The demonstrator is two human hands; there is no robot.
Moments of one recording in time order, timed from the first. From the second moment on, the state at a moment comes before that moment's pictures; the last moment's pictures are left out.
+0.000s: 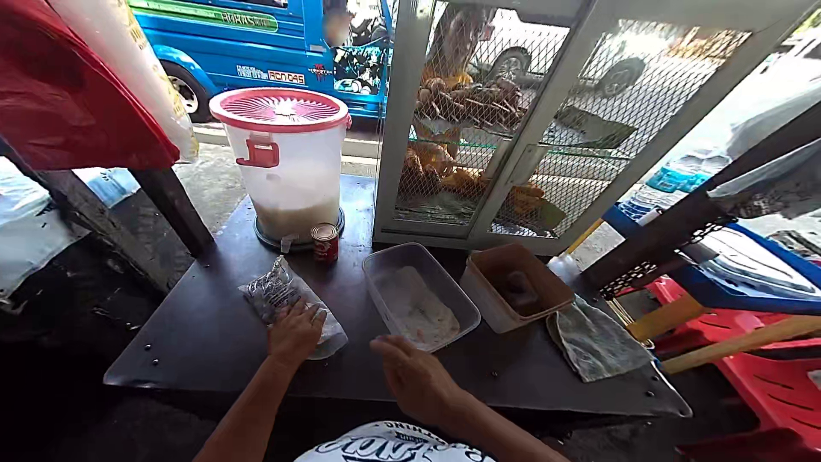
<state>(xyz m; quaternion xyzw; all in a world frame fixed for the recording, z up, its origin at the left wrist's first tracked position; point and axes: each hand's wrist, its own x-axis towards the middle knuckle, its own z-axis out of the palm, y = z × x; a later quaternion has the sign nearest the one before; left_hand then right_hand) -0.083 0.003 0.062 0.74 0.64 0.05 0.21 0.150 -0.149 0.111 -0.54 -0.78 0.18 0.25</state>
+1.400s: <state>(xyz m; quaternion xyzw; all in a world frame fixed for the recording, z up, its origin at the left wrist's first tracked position) -0.117 -0.014 0.029 0.78 0.50 0.33 0.19 0.095 -0.075 0.075 -0.60 -0.70 0.32 0.24</state>
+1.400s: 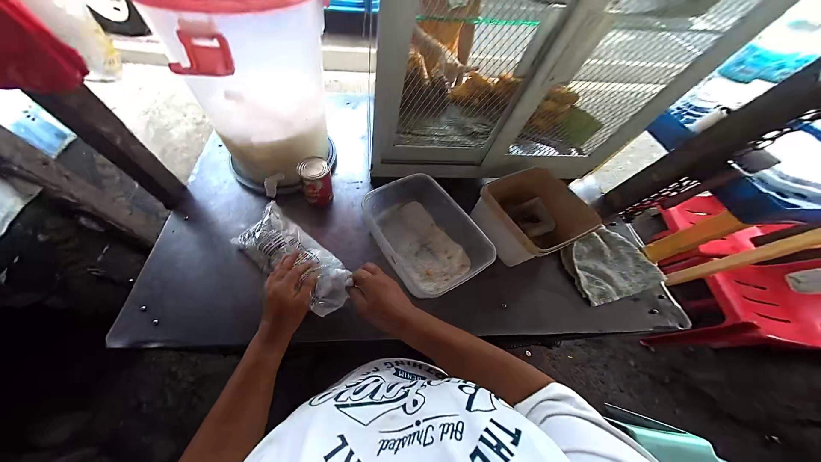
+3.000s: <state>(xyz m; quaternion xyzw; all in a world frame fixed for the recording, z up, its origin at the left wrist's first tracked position) 0.237 -0.144 0.164 0.40 0.34 0.57 0.63 0.453 -0.143 0.144 -0.42 -0.47 0.55 0.55</state>
